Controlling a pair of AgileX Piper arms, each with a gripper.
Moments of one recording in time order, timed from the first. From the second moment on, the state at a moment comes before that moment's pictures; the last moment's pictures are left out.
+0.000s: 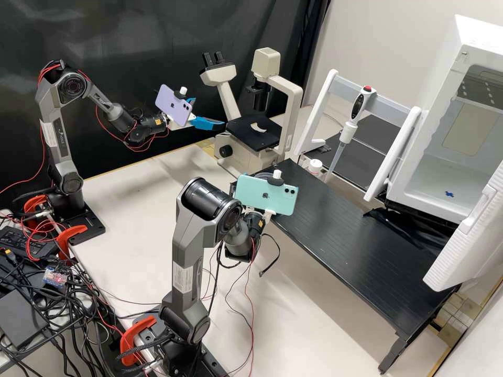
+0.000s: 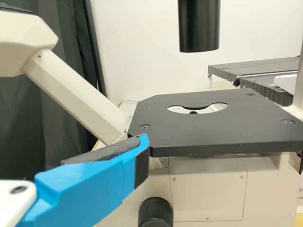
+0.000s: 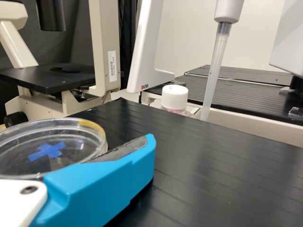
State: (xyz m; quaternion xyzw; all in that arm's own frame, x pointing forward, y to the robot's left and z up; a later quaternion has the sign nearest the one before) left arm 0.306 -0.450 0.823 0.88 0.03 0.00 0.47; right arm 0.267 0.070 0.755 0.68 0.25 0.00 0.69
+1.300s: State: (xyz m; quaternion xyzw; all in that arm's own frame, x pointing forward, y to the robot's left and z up) left arm 0.306 -0.450 0.823 0.88 0.03 0.00 0.47; right arm 0.273 0.068 0.756 0.67 0.25 -0.02 0.70
